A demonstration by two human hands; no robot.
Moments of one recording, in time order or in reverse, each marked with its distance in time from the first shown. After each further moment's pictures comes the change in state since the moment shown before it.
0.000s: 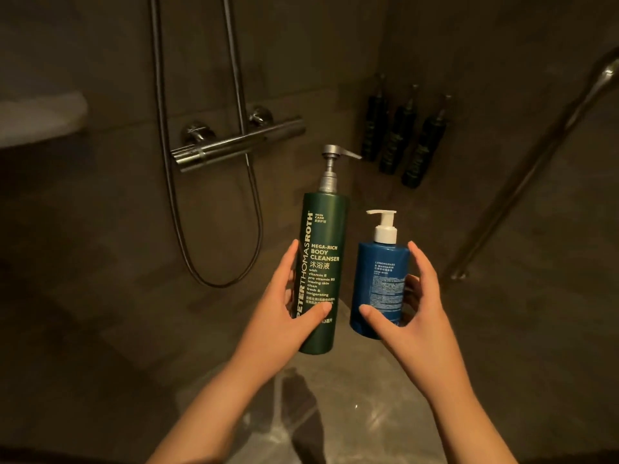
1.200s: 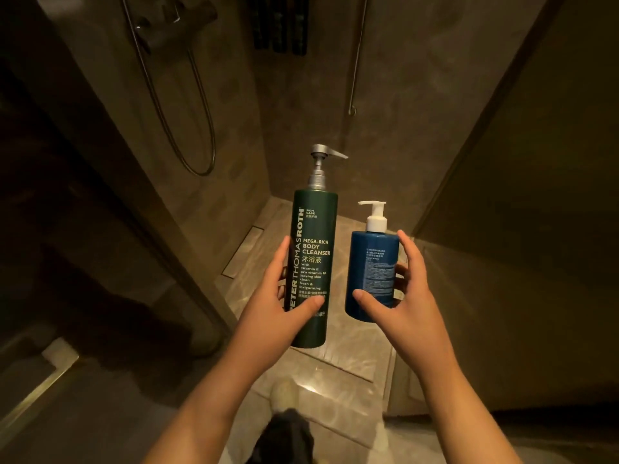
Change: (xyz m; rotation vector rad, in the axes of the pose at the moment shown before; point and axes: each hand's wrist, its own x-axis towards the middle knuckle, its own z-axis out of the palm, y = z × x) left_hand -0.449 -0.009 -0.204 0.068 -0.523 -0.136; right_hand -0.529 -0.150 0.192 -0.091 0.423 0.343
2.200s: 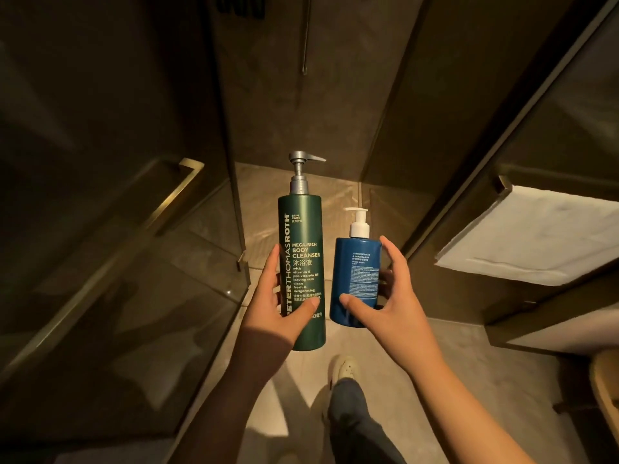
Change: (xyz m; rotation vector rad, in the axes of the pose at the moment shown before) left_hand -0.403 -0.108 -0.125 -0.157 -0.090 0.050; right_hand -0.448 -0.058 0.155 -0.022 0.145 0.120
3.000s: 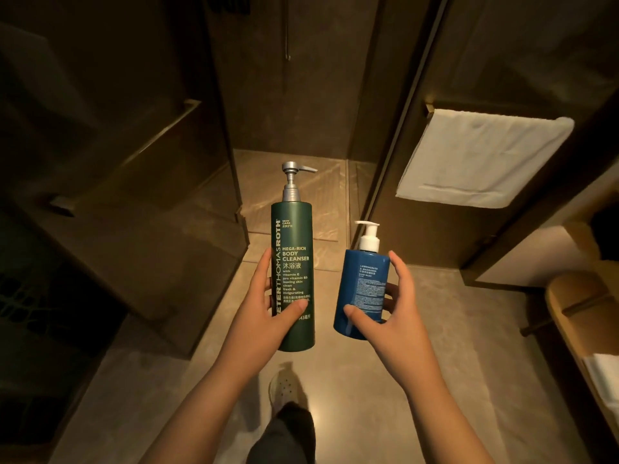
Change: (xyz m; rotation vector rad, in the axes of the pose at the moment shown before) left_hand -0.329 -0.014 0.039 0.078 -0.111 -0.040; right_hand -0.345 0.051 -0.069 0.052 0.135 0.070
